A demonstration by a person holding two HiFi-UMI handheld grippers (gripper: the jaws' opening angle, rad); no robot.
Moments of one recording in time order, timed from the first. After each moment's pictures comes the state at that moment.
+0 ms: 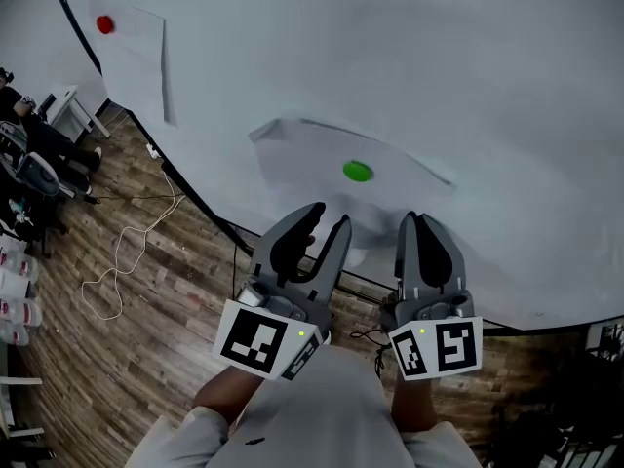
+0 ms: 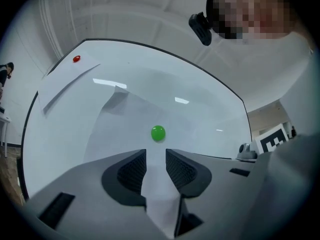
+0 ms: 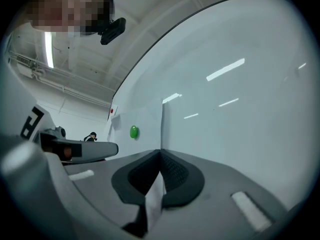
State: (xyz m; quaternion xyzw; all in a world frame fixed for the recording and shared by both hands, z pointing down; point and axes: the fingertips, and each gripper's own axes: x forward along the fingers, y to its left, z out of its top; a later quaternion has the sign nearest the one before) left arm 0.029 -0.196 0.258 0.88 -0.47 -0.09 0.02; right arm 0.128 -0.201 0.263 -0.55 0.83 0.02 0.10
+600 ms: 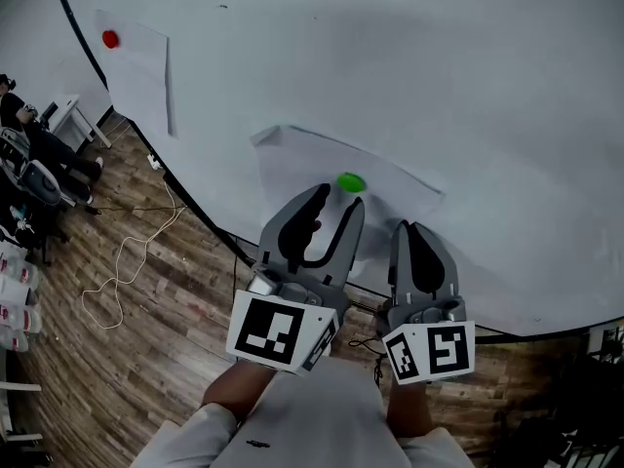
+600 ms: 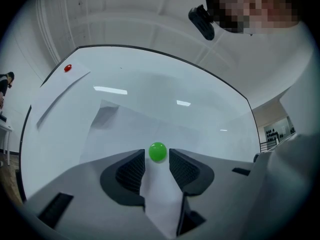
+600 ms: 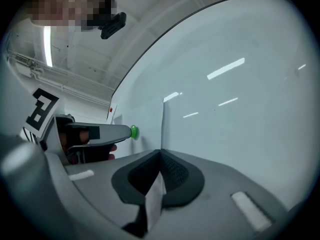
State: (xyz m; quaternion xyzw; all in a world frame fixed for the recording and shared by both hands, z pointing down) left arm 0.040 -0.215 0.224 0.86 -0.49 -0.10 -0.01; right arm 0.128 -0.202 0.263 -0.55 0.83 0.02 0.10
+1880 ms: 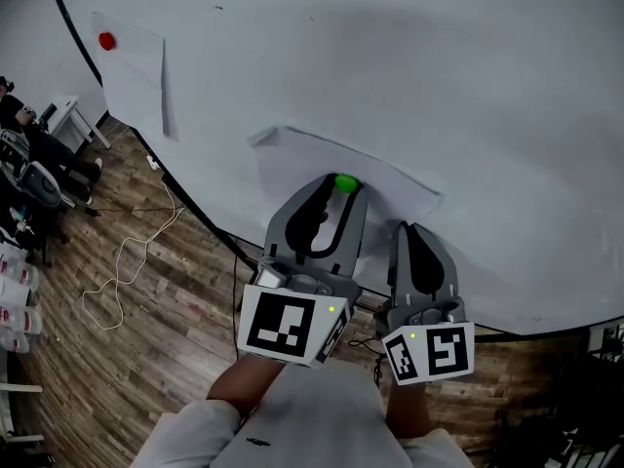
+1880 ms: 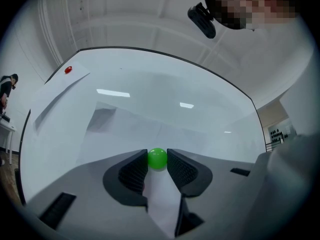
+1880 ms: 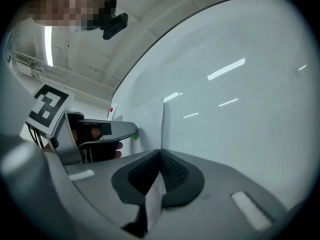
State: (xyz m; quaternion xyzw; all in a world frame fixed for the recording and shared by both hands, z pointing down) left arm 0.045 -0.227 0.216 0.85 -0.51 -0.12 -0.01; right arm 0.128 -0.202 0.263 -0.55 0.83 0.03 0.10
